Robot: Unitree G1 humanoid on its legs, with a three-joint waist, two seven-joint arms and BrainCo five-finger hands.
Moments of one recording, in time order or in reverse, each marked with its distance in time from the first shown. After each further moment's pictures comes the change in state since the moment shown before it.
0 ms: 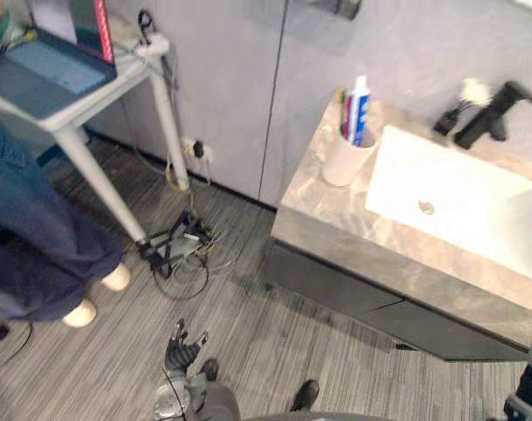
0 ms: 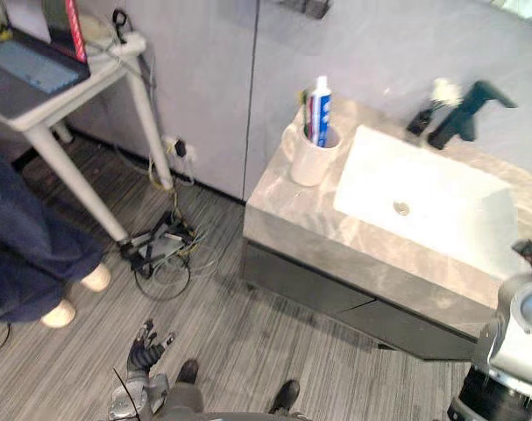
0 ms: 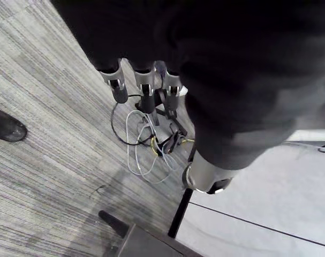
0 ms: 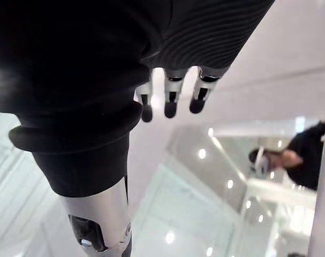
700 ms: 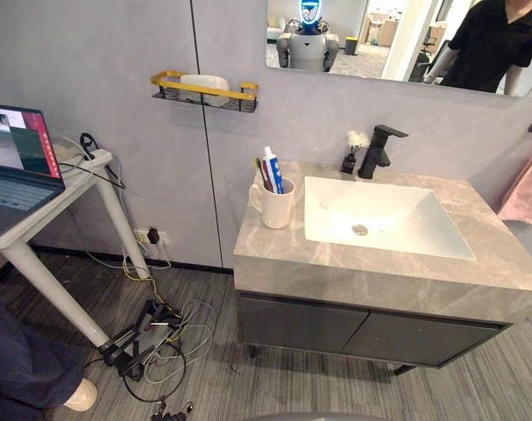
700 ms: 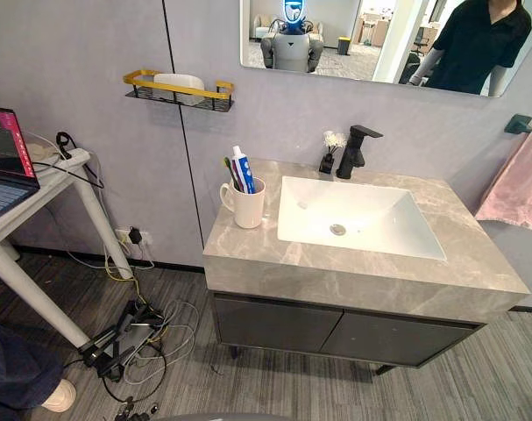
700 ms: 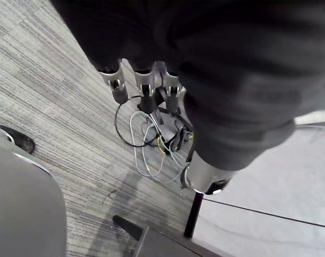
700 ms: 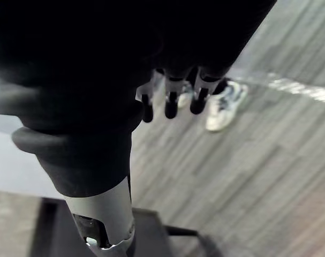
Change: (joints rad) left arm 0.119 -0.080 0.206 0.159 0.064 0.025 -0.008; right arm 0.485 0.459 0.059 1.030 -0.015 0.127 0.134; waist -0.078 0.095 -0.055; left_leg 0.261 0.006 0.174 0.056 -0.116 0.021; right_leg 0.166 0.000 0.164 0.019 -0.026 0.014
